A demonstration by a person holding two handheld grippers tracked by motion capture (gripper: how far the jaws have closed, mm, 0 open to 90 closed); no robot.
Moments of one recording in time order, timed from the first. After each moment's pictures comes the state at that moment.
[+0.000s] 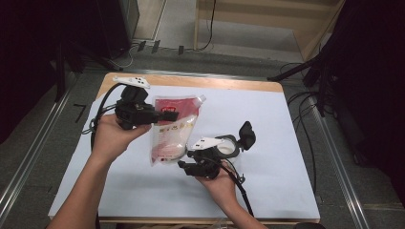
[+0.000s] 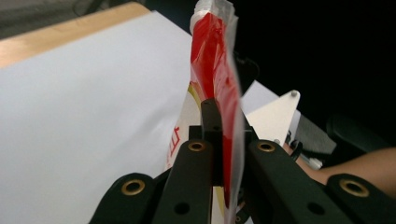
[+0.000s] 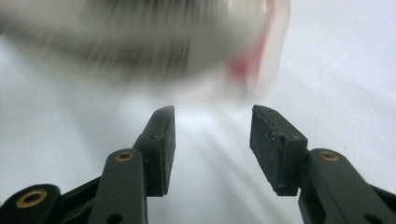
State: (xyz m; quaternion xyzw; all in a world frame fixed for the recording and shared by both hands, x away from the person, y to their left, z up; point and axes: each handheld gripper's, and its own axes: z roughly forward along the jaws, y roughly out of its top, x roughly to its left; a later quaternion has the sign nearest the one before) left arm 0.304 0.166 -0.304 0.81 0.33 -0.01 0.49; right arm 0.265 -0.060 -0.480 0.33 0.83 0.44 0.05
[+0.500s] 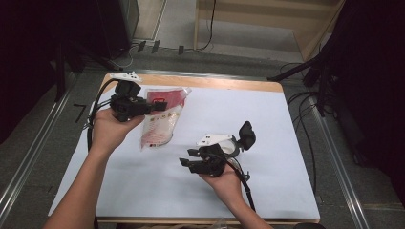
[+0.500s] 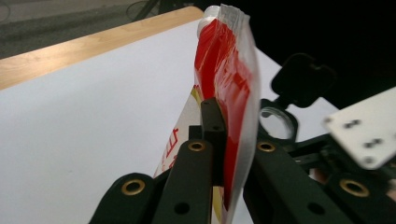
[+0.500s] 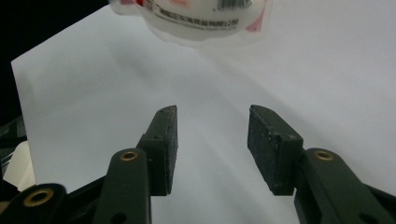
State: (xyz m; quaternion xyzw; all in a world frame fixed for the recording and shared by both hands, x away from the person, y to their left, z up) left arm 0.341 0.181 -0.336 0.80 0.39 0.05 0.46; right arm 0.268 -0.073 -0.464 0.33 0.83 0.46 0.02
